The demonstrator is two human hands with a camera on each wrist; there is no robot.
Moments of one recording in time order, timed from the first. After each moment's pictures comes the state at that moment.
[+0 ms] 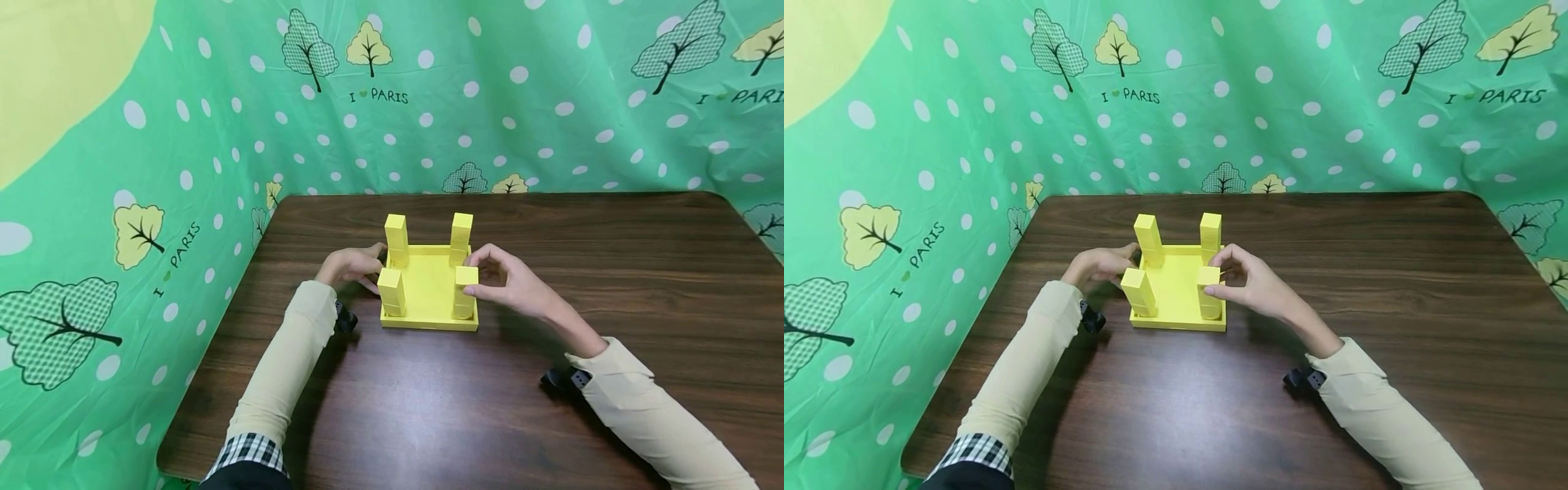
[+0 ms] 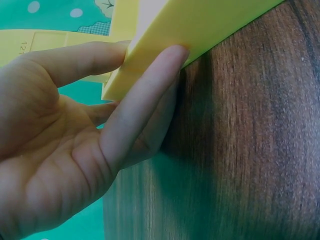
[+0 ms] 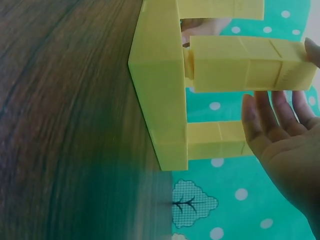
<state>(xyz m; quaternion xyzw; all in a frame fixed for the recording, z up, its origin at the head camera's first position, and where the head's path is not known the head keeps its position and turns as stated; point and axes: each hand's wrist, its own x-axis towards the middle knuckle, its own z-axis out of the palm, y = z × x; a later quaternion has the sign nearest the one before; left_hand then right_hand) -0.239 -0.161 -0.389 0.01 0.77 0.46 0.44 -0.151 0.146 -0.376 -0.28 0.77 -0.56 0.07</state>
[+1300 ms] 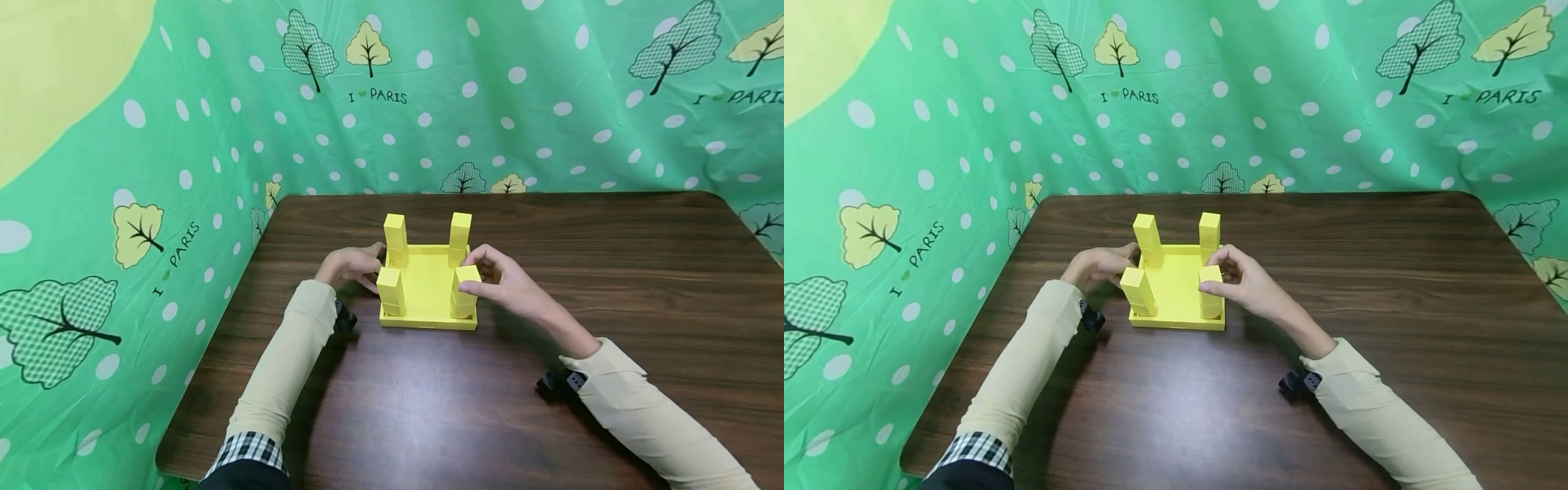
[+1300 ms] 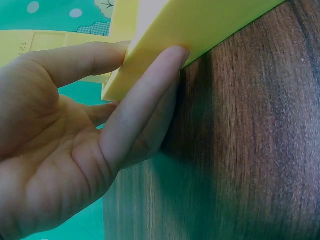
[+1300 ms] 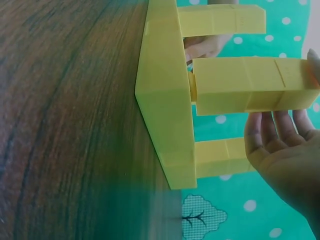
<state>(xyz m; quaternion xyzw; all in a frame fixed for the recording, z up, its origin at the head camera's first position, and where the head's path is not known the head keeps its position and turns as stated) -0.238 -0.160 -0.388 0.01 0.77 0.46 0.44 -0.147 0.138 -0.377 -0.25 0.75 -0.60 0.08</state>
